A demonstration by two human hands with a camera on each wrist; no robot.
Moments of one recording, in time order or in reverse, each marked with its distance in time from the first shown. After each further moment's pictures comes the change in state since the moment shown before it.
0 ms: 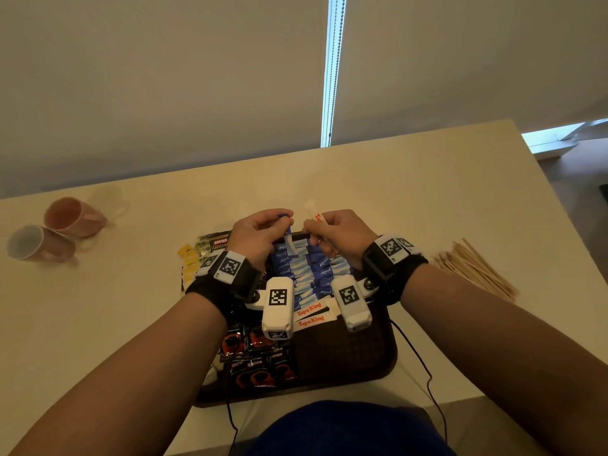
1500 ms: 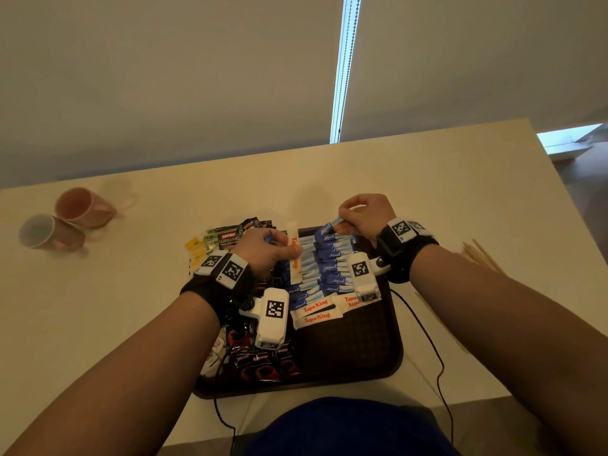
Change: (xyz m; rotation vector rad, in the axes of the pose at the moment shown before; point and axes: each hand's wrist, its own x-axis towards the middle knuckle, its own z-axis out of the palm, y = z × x) left_hand -0.011 0.002 -0.021 0.489 -0.139 -0.204; right_hand 0.027 0.002 -0.034 0.002 0.254 0.078
